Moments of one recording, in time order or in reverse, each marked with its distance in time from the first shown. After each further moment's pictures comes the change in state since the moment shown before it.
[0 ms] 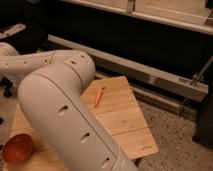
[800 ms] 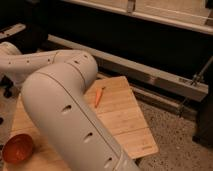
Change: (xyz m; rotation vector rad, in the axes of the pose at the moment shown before) arm 0.000 -0.001 0.000 -0.020 -0.040 0.039
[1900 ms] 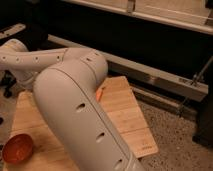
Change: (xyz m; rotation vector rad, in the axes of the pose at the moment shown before) arm 0.005 -0.004 -0.006 -0.034 -0.096 0.063
